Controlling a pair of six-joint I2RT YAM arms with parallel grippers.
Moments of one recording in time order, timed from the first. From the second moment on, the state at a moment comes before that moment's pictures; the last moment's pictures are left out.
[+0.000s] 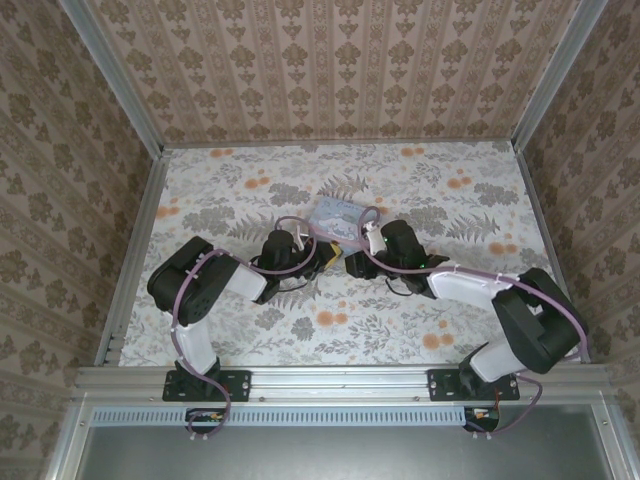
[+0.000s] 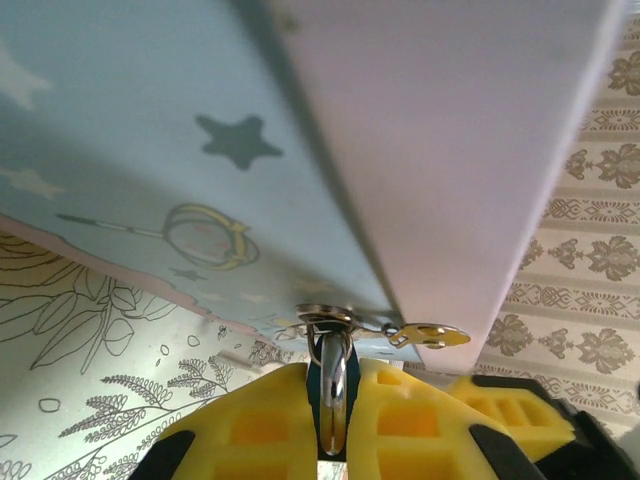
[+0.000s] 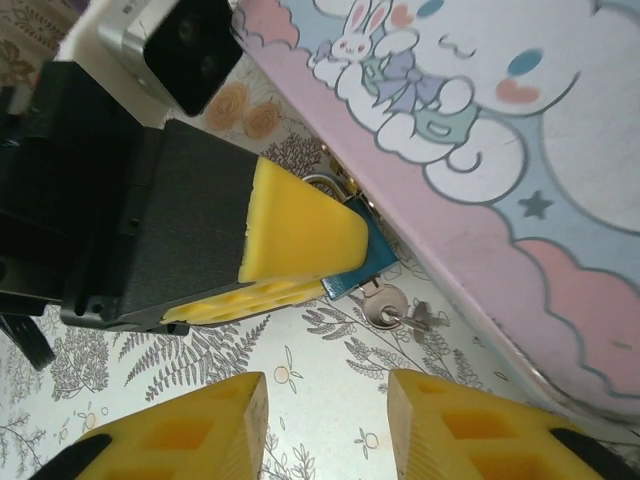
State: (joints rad) left arm -0.67 1.84 0.58 0.89 0.48 -1.33; right arm 0.55 1.45 0.65 0.14 -0.29 0.34
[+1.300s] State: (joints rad) left arm -0.66 1.84 0.58 0.88 0.49 -1.33; right arm 0.81 1.68 0.87 -0.04 0.29 -0.05
